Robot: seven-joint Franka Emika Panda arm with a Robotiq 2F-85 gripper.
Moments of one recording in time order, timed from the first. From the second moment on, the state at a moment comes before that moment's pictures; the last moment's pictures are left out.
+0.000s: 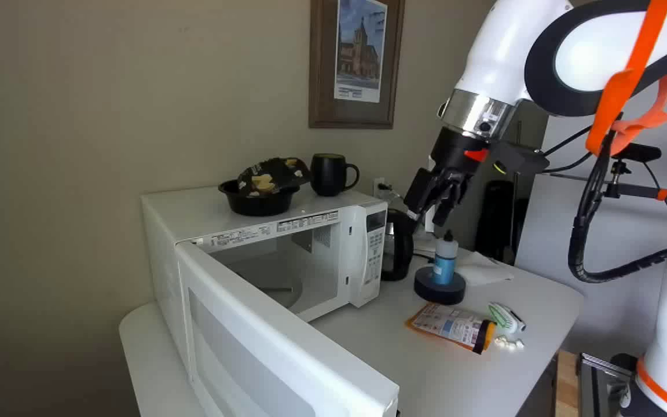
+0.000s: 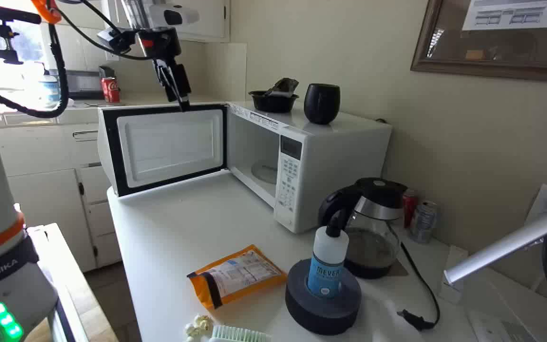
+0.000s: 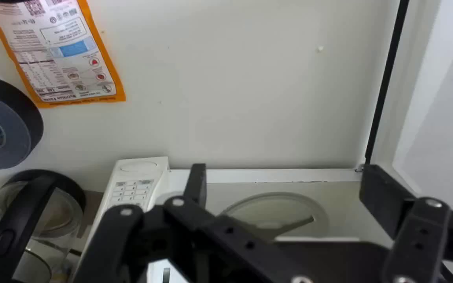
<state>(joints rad) 0.05 -0.83 0.14 -2.76 0.11 2.23 0.26</state>
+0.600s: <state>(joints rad) 0.05 -0.82 0.14 -2.80 0.11 2.23 0.26</state>
